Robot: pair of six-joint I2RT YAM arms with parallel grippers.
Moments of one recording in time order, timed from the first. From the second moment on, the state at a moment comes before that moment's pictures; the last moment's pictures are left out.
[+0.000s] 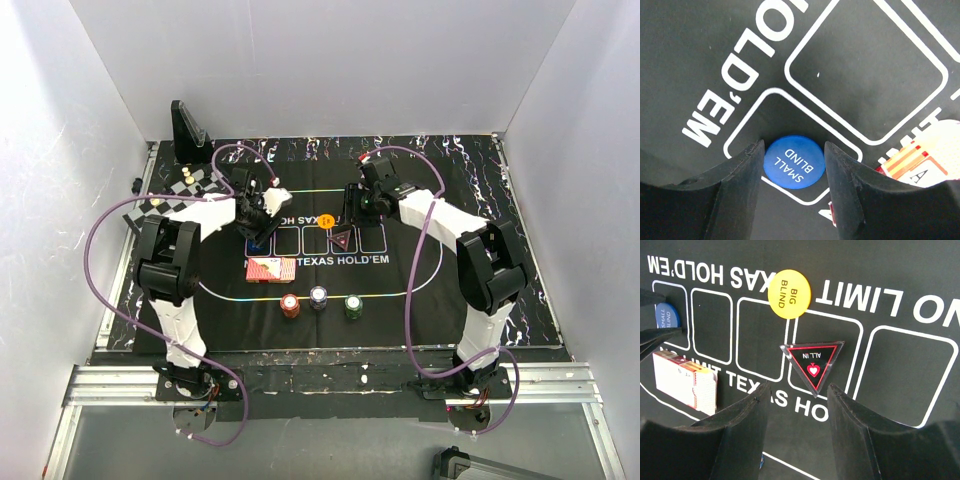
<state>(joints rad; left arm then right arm) -0.25 1.94 1.30 -0.52 0.26 0.59 0.52 1.86 1.38 -0.41 -0.17 0.48</state>
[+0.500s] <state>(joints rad) -0.14 1.83 1.17 -0.50 0.18 0.63 0.56 1.84 1.35 -0.42 -0.13 0.46</state>
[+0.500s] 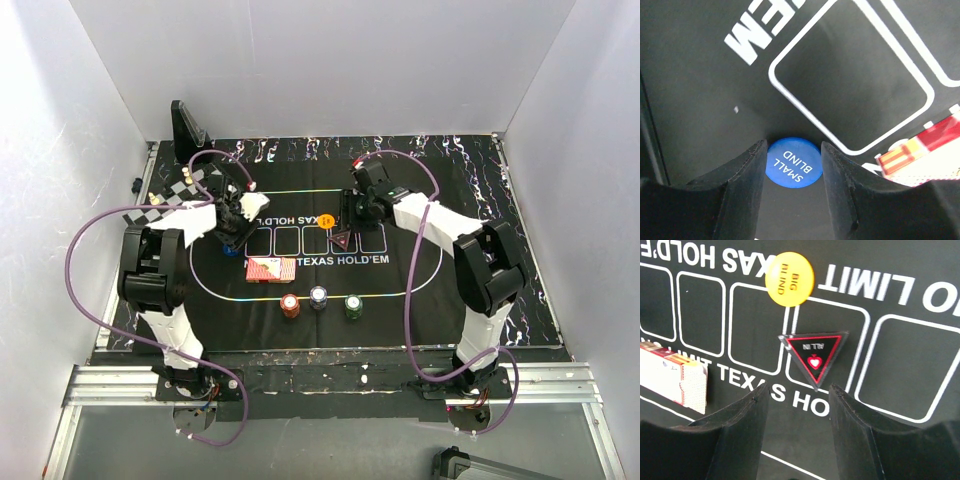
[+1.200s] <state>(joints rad) -0.08 1.71 1.34 -0.64 0.26 0.57 0.69 2.11 1.61 -0.50 0.01 0.42</state>
